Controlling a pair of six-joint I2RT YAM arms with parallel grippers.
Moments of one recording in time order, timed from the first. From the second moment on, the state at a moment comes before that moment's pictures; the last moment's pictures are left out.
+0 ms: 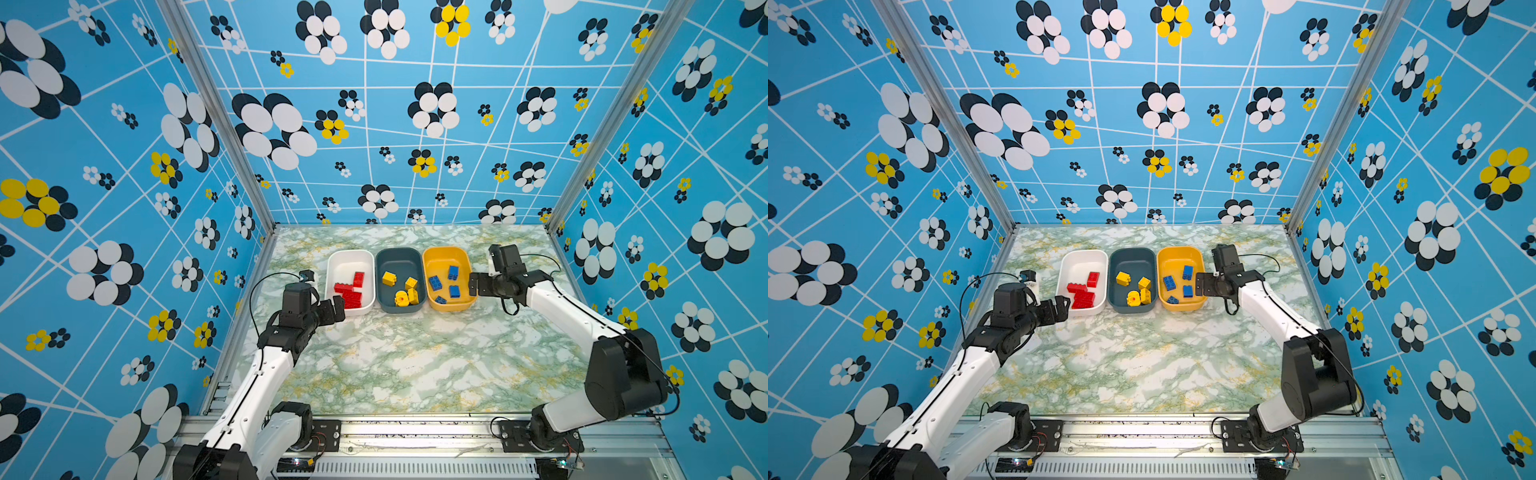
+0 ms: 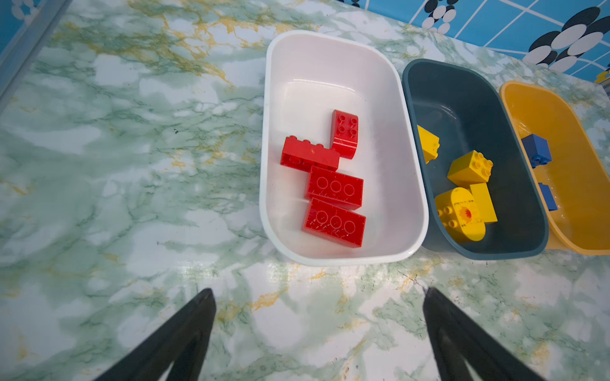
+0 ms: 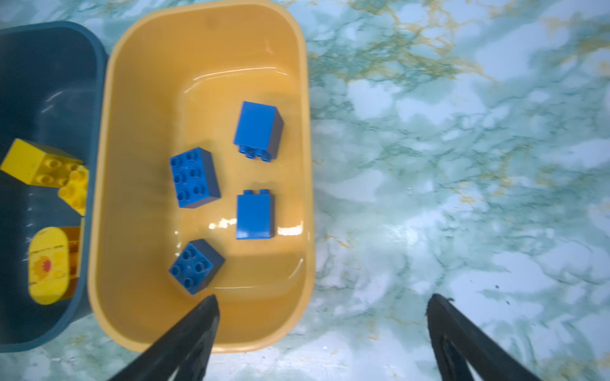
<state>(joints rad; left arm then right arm) -0.10 0.97 0.61 -0.29 0.09 -0.25 0.24 1.47 1.01 -0.45 0.12 0.23</state>
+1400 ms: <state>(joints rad) -0.01 1.42 0.38 0.72 0.00 -0.01 -0.02 1.49 0.43 0.66 0.05 0.06</state>
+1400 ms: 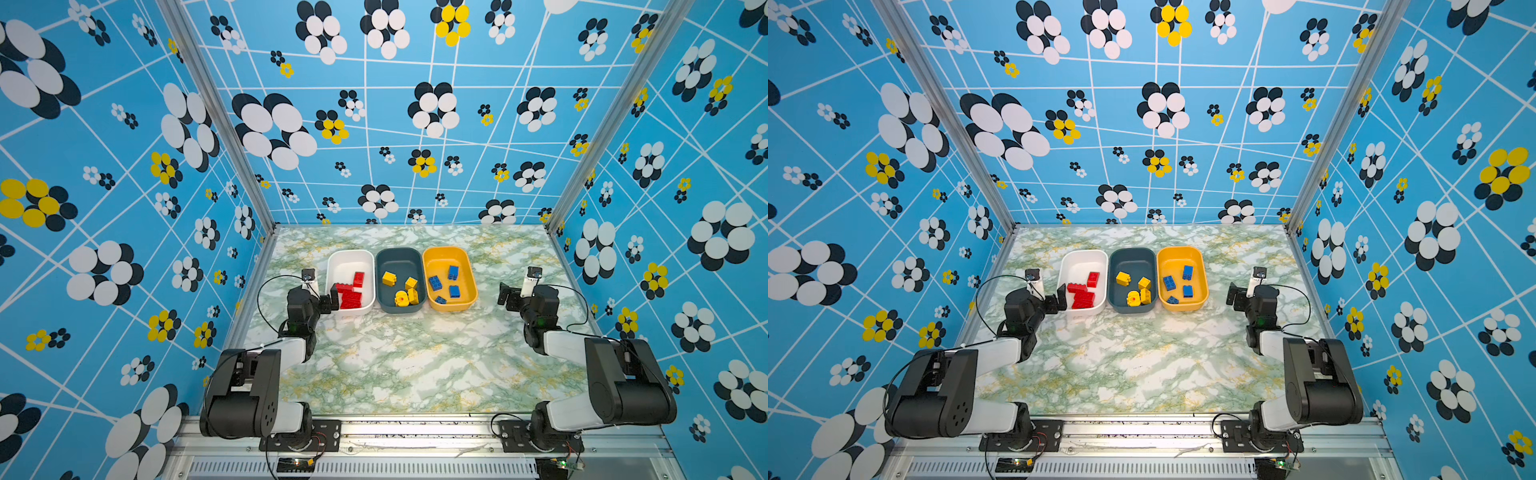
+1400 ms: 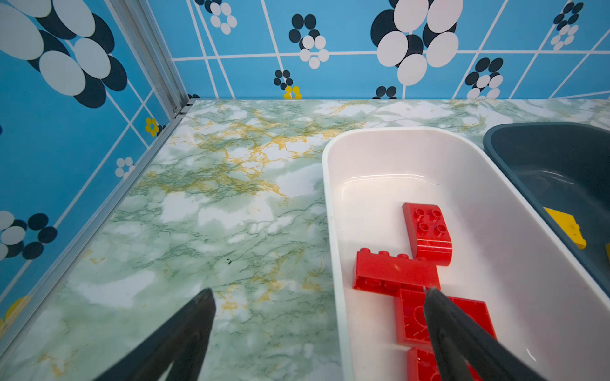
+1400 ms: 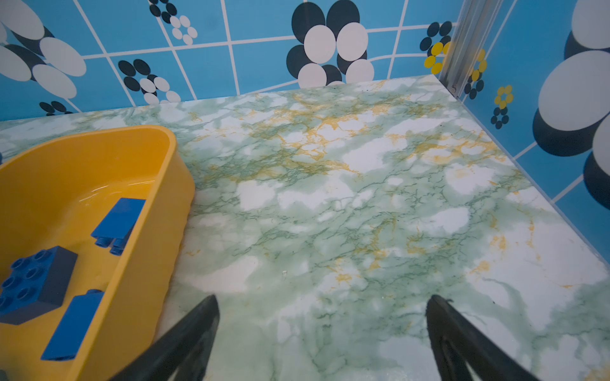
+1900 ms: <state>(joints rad) -0.01 1.50 0.37 0.78 0.00 -0.01 -0.02 1.54 0.40 0.76 0.05 0.06</state>
